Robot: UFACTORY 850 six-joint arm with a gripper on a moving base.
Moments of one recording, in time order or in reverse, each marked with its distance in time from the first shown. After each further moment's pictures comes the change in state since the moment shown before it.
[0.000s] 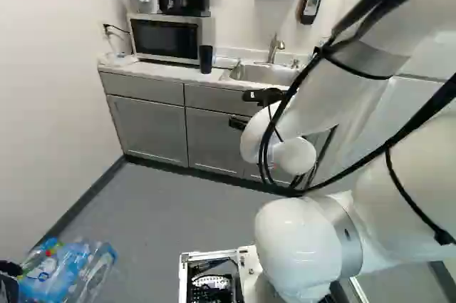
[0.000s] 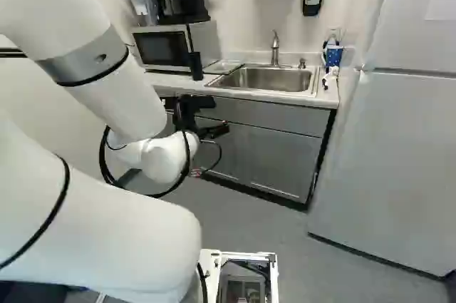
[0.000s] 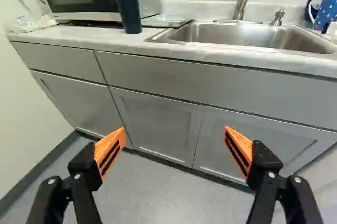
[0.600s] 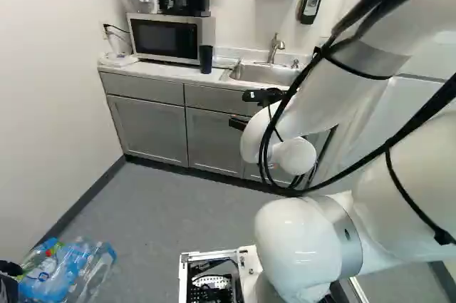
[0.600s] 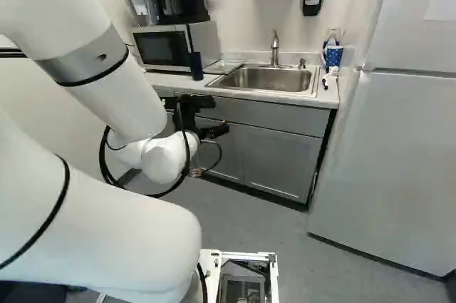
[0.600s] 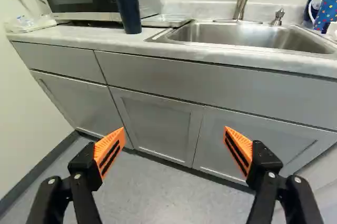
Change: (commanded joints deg) arm 0.0 0.0 0.0 0.0 0.0 0.0
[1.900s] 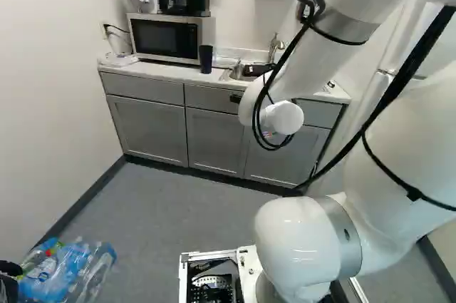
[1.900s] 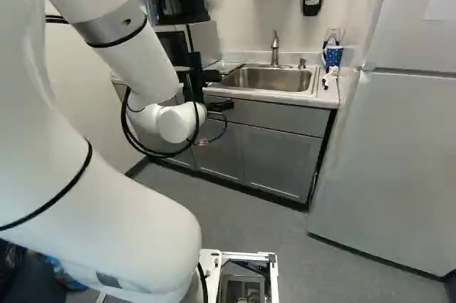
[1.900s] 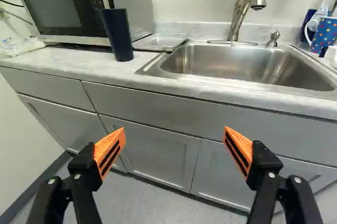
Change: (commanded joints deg) arm -1.8 -8.4 -15.4 0.0 -4.6 0.0
